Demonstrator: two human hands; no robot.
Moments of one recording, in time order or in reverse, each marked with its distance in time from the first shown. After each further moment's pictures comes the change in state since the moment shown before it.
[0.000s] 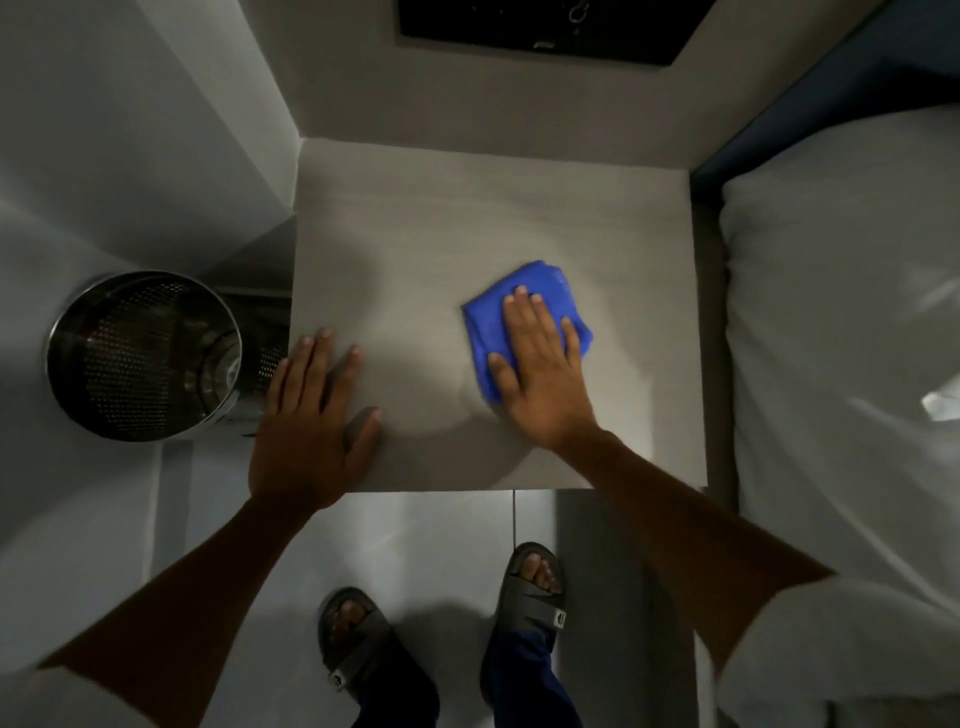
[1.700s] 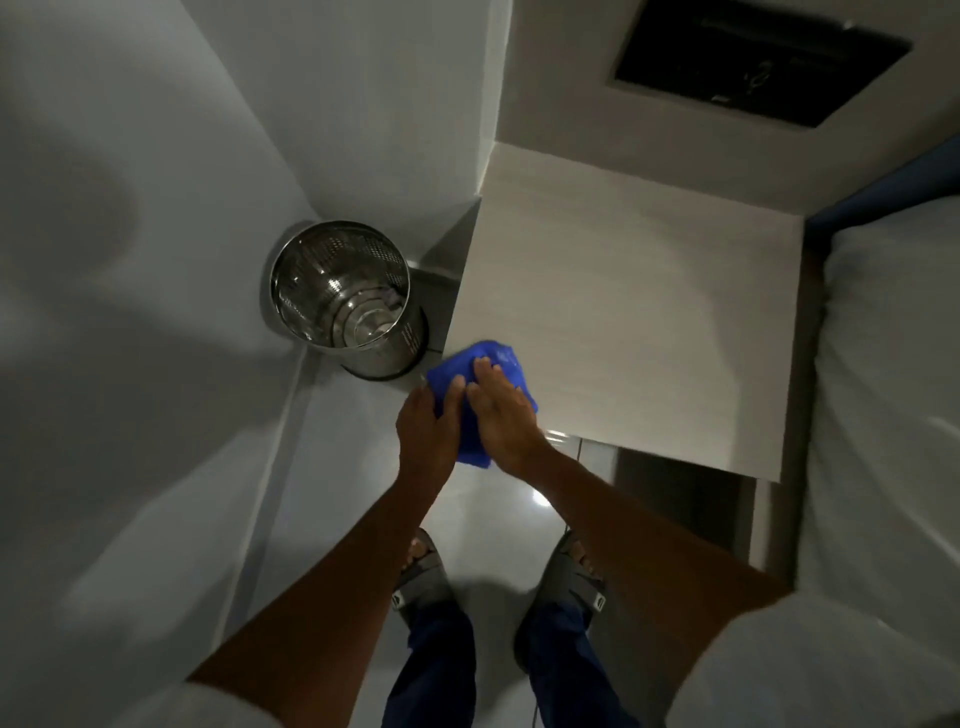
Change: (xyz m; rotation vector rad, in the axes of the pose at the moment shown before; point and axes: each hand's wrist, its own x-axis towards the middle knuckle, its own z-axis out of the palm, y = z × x) left_hand -0.081 0.040 -0.061 -1.053 -0.001 -0.865; right_hand -0.074 -0.167 0.046 0.563 -0.439 0.198
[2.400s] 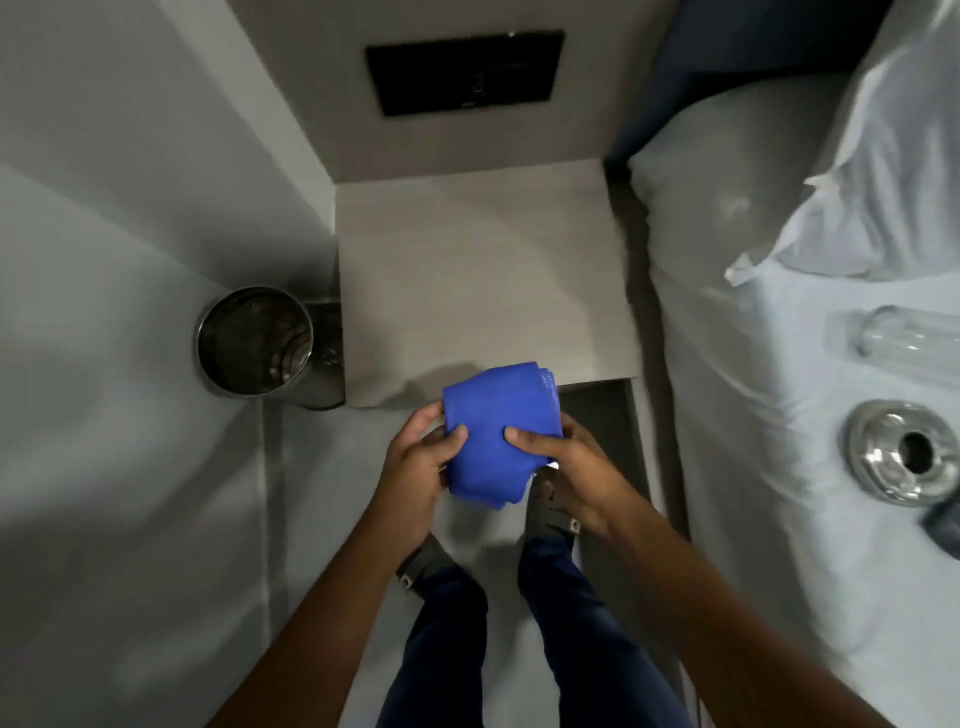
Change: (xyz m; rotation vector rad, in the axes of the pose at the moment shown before) left_hand -0.150 0.091 0.014 -0.456 -0.513 -0.173; right_hand -0.197 0.055 -0.125 1.105 0.103 0.243
